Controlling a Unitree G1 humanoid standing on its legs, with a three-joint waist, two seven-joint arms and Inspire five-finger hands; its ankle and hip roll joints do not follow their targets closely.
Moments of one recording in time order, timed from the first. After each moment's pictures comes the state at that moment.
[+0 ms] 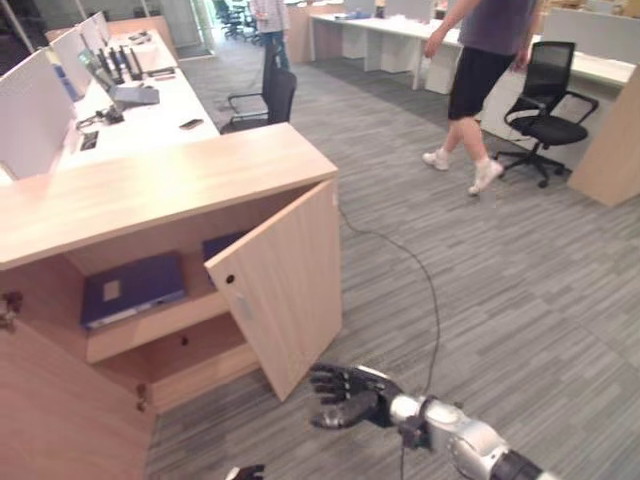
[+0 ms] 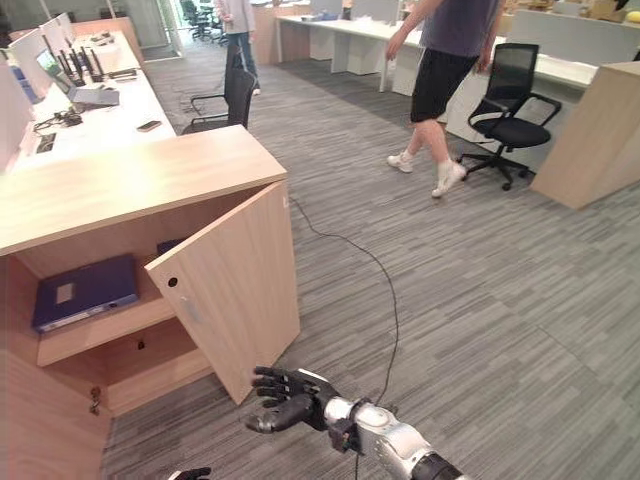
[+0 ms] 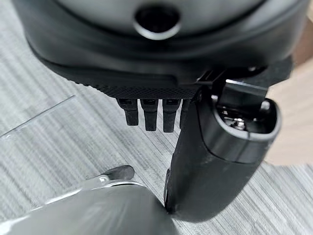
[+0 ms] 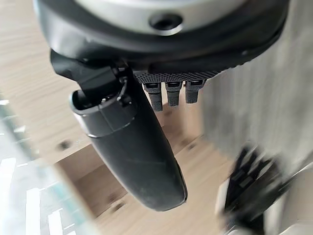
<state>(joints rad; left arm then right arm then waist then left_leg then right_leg) 0.00 0.17 -0.19 1.28 -0.01 -0.05 0.07 -0.15 -0.45 0.72 0.44 0.66 0.12 0.32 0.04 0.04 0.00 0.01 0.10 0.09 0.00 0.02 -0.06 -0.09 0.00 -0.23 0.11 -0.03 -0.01</state>
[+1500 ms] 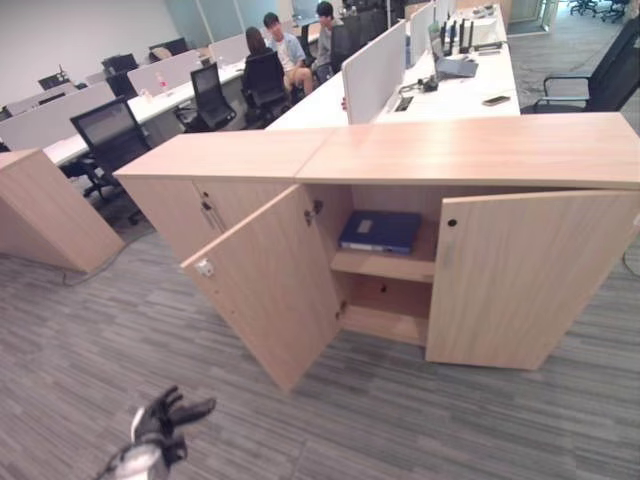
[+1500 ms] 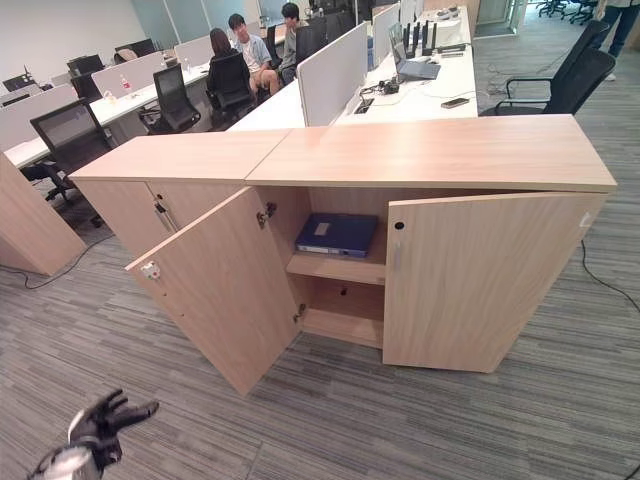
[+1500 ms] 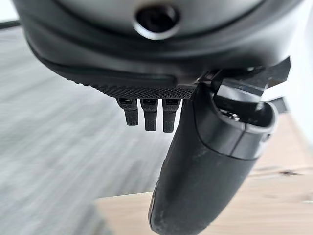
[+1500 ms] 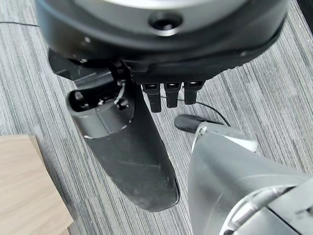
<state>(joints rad) -0.08 0.51 0.10 0.90 -0.43 -0.03 0.05 0.09 -0.42 -0.15 1.41 0.58 0.07 0.10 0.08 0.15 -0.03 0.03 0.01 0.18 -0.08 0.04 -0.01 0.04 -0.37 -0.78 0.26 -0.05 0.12</state>
